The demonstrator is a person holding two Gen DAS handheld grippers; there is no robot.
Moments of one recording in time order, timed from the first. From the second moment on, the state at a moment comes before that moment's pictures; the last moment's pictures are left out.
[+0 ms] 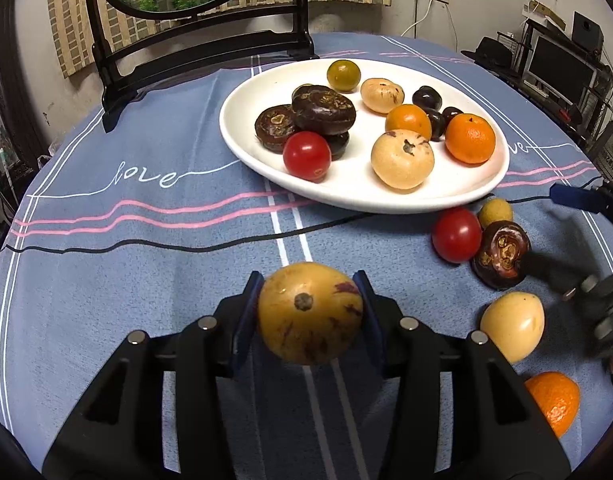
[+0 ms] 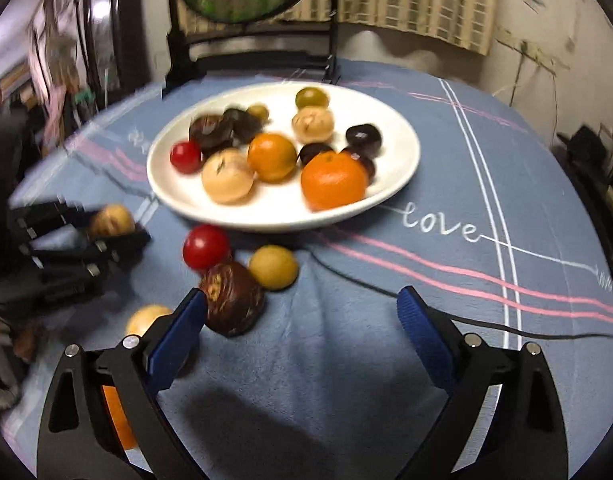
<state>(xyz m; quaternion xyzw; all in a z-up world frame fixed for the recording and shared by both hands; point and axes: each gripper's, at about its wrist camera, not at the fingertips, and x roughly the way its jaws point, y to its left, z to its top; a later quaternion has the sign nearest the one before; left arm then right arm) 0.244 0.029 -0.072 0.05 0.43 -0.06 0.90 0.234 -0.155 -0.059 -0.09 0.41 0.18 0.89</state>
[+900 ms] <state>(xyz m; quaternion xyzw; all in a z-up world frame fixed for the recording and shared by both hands) 0.246 0.034 -0.073 0.04 0.43 -0.05 0.90 0.224 -0.146 -0.047 -0.05 0.40 0.26 0.88</state>
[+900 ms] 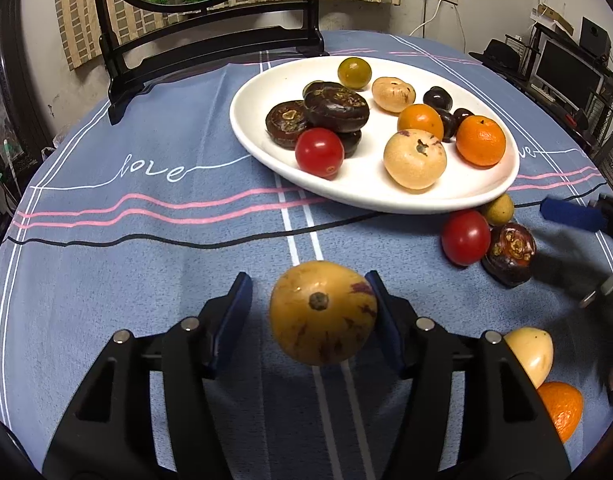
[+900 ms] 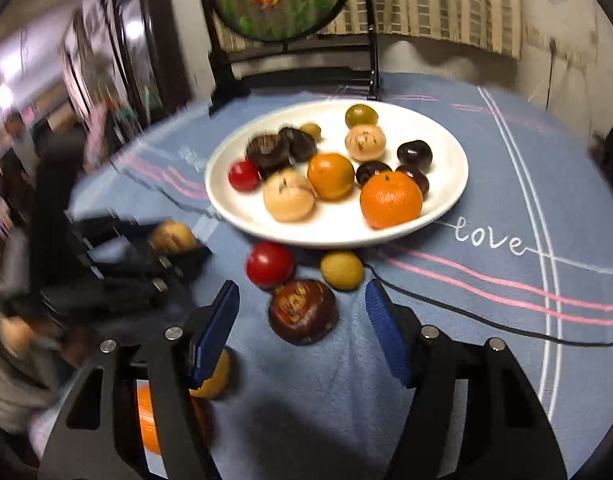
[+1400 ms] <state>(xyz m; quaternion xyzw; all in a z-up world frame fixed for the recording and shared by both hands) 0.247 0.038 -0.073 0.03 0.44 -0.04 0.90 0.236 -0.132 -0.068 -0.08 0.42 0.24 0.87</state>
